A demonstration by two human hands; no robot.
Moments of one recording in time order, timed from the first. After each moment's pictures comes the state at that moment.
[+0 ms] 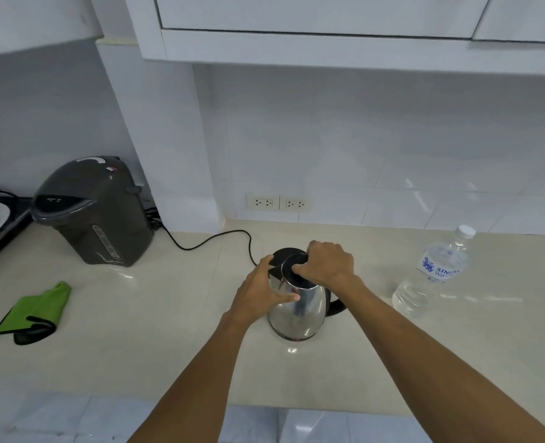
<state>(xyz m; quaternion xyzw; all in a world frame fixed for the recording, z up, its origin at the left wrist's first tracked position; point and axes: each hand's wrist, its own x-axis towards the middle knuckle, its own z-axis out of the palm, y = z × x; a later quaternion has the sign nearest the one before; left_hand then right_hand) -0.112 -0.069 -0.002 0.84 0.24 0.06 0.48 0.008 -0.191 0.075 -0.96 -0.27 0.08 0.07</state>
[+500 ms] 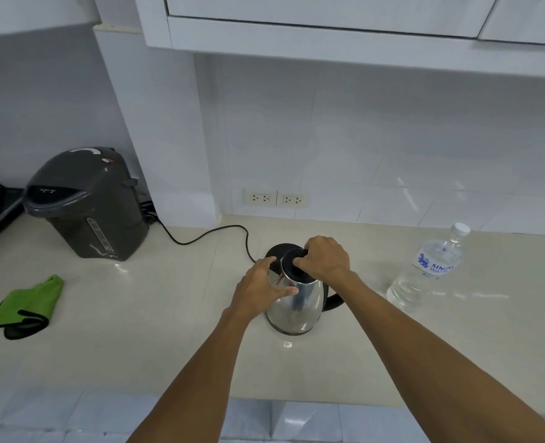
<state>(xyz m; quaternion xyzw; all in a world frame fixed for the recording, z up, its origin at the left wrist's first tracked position) -0.113 -0.070 -0.005 0.86 0.24 0.07 0.44 0.006 -0.189 0.072 -0.96 -0.25 0.08 0.14</state>
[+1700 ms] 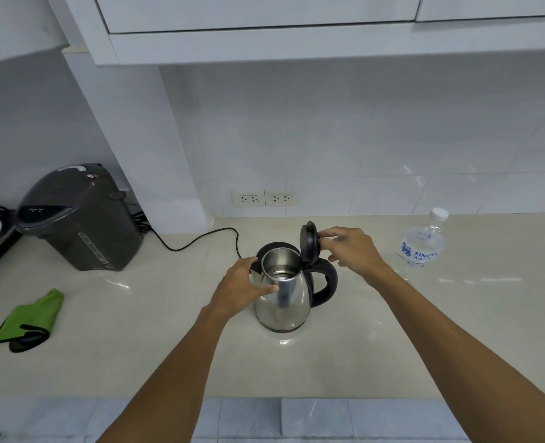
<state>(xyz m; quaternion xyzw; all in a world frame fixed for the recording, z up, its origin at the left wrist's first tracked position) -0.109 -0.071 0.000 0.88 0.25 0.06 0.40 0.043 -0.290 0.093 -0.84 -0.19 0.19 0.48</state>
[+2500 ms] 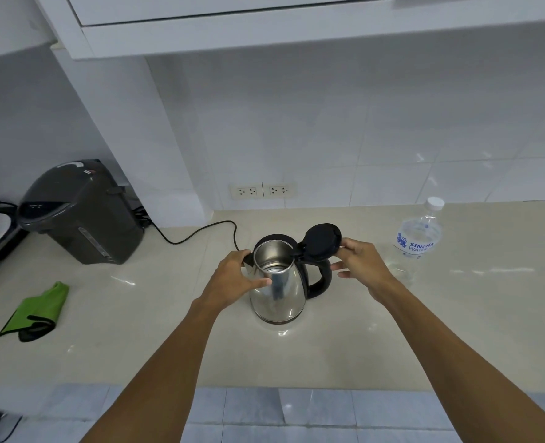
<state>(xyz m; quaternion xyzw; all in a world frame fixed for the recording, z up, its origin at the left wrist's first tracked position) -0.111 -0.082 0.011 0.88 0.27 0.04 0.38 0.052 -0.332 0.044 -0.77 -0.13 0.25 0.57</state>
